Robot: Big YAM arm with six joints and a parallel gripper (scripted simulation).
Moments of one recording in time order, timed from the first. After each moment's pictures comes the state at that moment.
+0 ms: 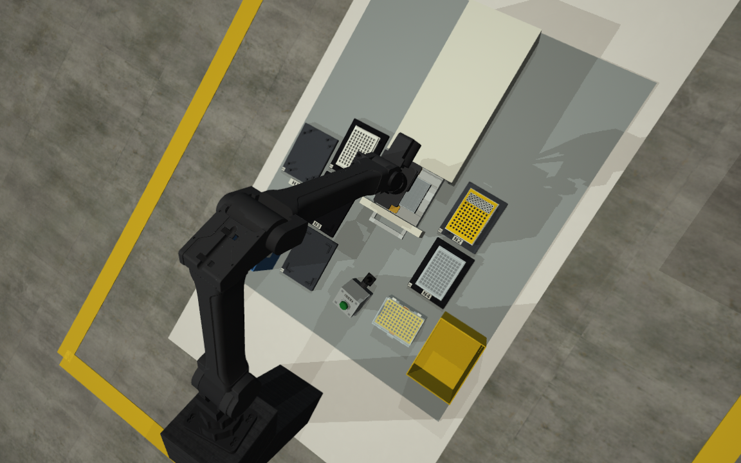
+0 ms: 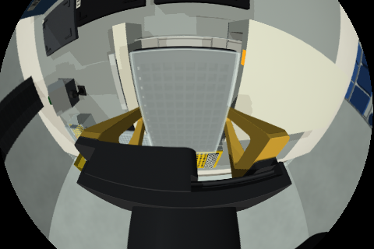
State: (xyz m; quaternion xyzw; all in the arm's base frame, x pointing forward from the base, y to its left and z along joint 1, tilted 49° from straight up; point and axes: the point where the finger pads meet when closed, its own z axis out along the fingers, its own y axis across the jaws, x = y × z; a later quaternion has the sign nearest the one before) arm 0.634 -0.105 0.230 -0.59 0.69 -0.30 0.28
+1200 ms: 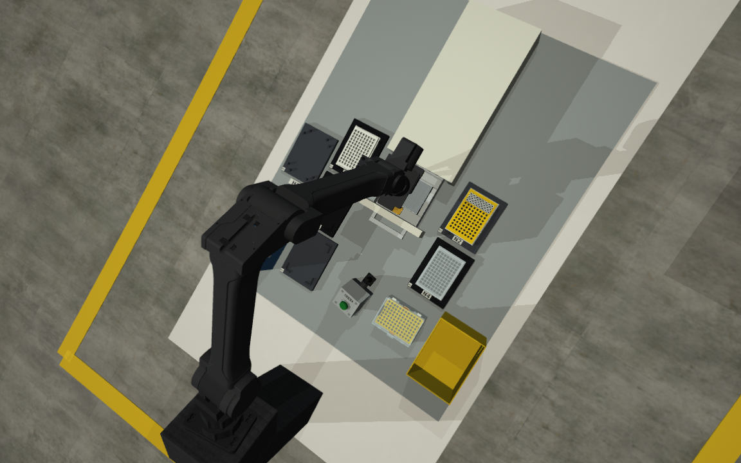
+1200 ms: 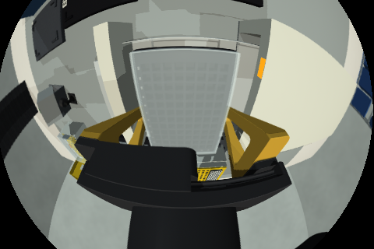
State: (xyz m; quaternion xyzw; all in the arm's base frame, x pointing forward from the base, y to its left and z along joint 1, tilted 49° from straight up) arm 0.665 -0.108 0.201 -0.59 0.69 -0.30 0.28
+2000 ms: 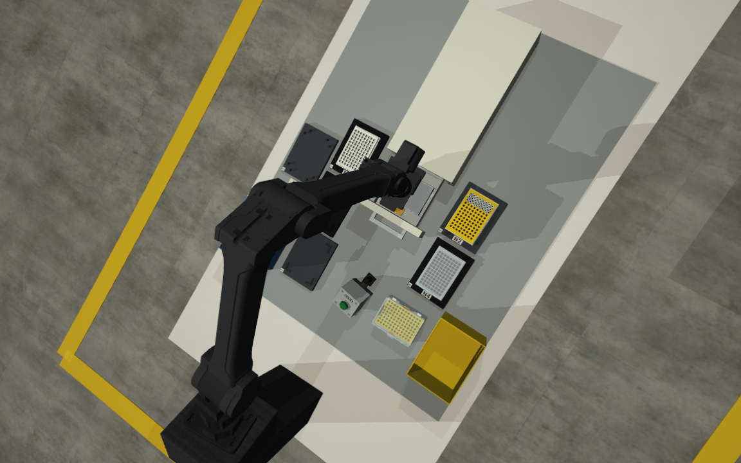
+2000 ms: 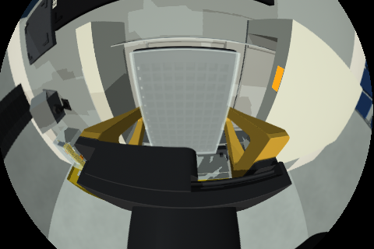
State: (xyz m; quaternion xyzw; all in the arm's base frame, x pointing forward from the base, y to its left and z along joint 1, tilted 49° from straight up) arm 0.685 -0.110 0.183 -0.60 0.69 -0.30 0.28
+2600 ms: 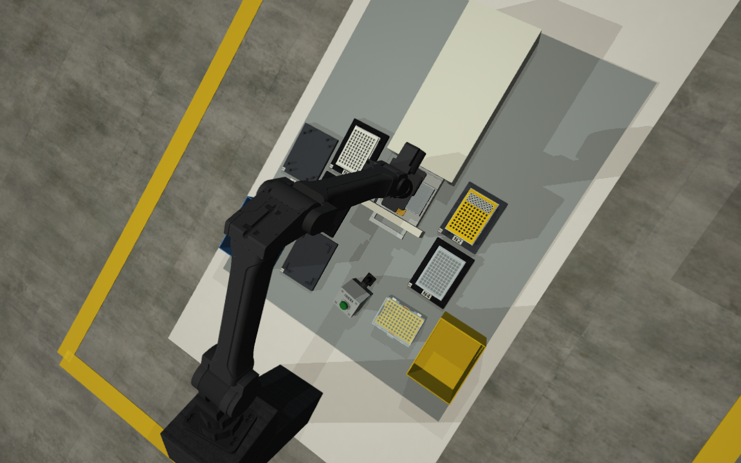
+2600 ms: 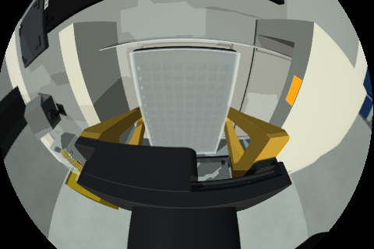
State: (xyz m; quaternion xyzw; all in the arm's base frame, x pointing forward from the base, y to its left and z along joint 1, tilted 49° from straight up) arm 0.699 -0.112 0.169 -0.60 0.69 -0.30 0.28
